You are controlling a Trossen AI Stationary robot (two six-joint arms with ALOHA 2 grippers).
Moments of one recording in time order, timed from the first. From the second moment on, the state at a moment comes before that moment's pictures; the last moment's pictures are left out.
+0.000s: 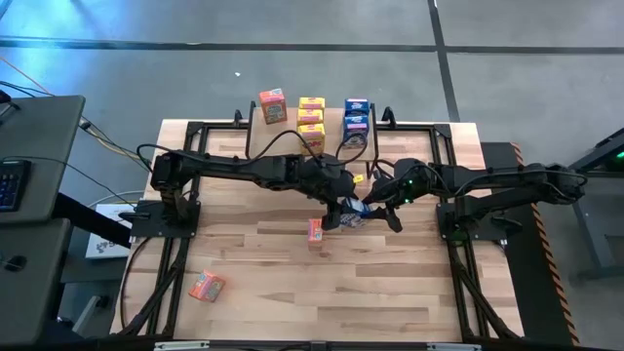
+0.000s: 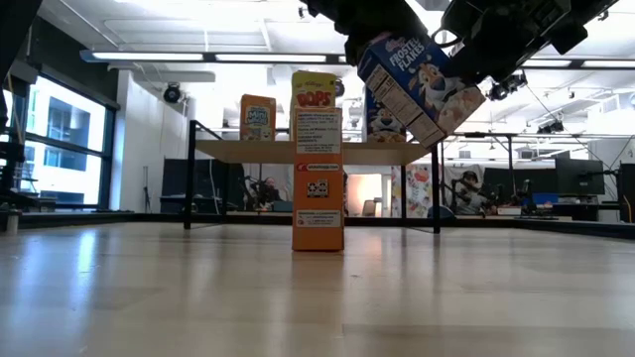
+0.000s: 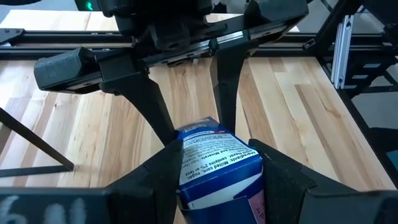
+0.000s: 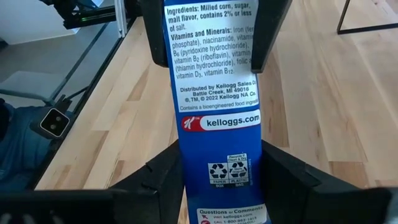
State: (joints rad) left arm 0.02 1.88 1.64 -0.35 0.14 0.03; right arm -0.12 1.04 0.63 -0.14 -0.35 0.05
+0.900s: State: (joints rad) left arm 0.03 1.82 1.64 -0.34 0.11 0.08; right arm -0.12 1.04 0.63 -0.11 -0.33 0.05
